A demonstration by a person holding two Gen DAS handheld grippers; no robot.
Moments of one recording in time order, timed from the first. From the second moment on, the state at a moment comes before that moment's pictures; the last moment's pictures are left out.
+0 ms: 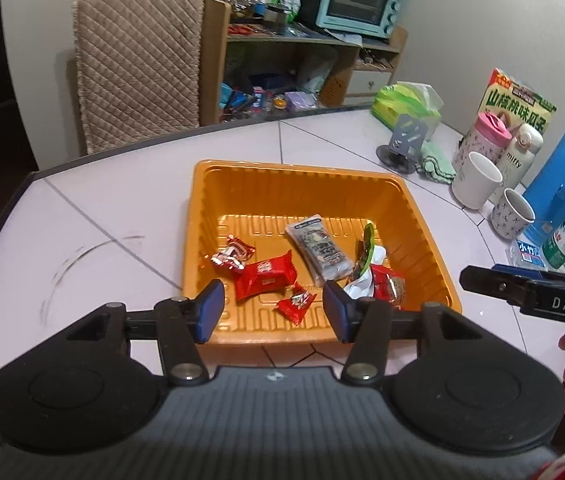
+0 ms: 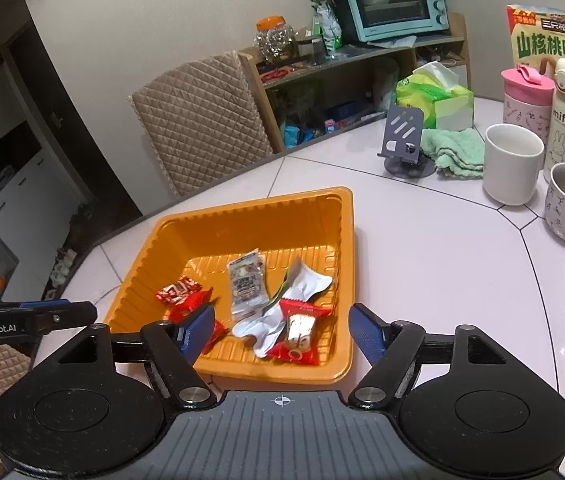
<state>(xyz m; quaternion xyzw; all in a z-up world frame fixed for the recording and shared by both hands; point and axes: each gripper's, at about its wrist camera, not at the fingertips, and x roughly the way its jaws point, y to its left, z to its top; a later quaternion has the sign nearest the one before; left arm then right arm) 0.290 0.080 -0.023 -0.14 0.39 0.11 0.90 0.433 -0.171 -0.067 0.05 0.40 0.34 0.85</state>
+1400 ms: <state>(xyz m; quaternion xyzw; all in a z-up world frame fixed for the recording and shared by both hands) 0.141 0.026 -0.038 -0.19 0.42 0.17 0.87 0.298 -0.188 -0.097 0.00 0.47 0.41 0.78</state>
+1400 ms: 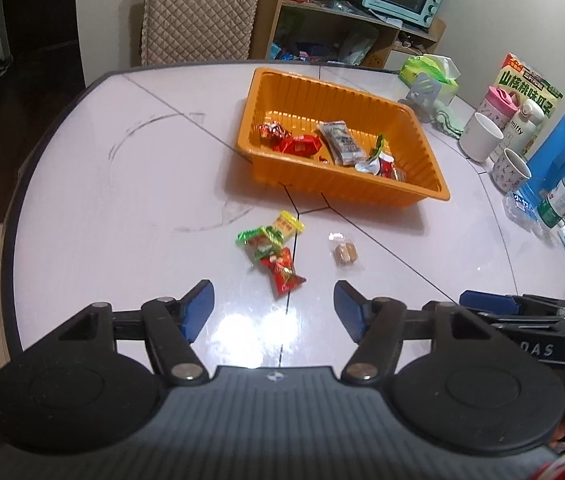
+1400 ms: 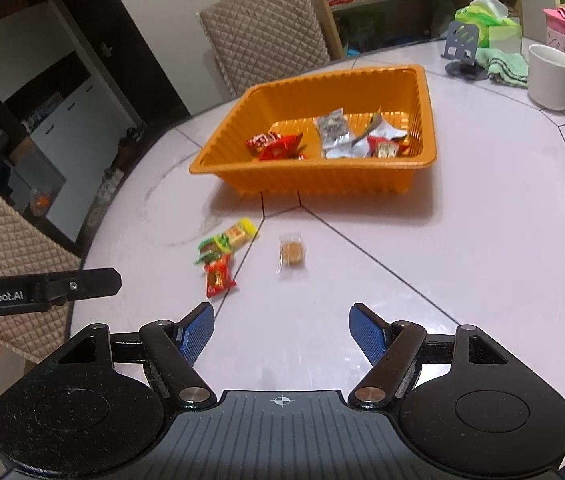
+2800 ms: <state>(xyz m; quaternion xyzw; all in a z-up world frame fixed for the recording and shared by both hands) 0.150 0.061 -0.095 -0.18 0.46 0.21 0.84 0.323 -0.124 -0.151 -0.07 0.46 0.40 0.79</state>
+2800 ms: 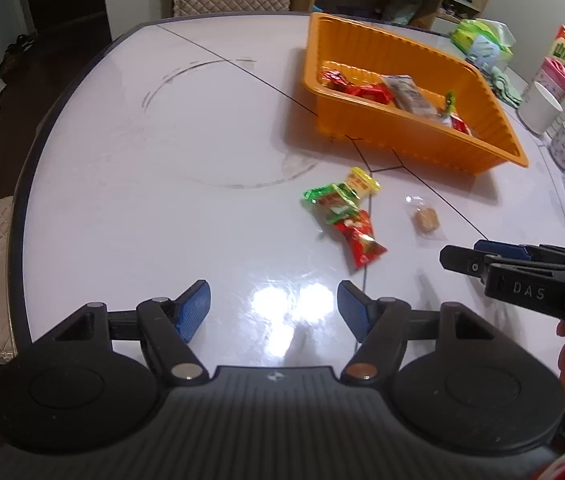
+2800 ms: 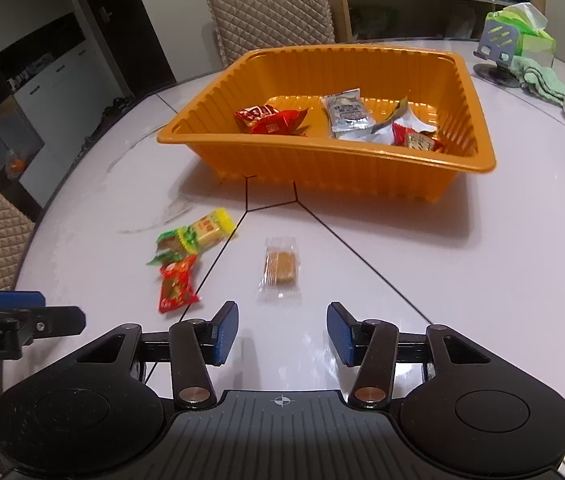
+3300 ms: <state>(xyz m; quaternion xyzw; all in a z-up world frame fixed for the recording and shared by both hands) 0.166 0.071 -0.103 -0.19 0.46 0.22 0.84 0.340 -0.090 -0.166 -0.10 0.43 0.41 0.80</state>
